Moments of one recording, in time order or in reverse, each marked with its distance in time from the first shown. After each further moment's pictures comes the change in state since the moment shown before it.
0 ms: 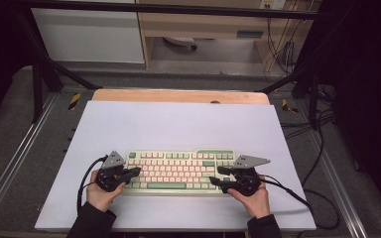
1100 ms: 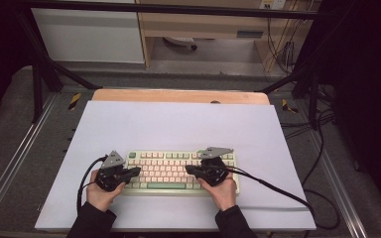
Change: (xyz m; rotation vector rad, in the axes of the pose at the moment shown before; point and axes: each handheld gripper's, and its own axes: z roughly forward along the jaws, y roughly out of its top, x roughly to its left) left arm 0.001 0.000 0.000 -0.004 -0.005 -0.002; right arm 0.031 0.038 0.072 0.051 0.023 0.006
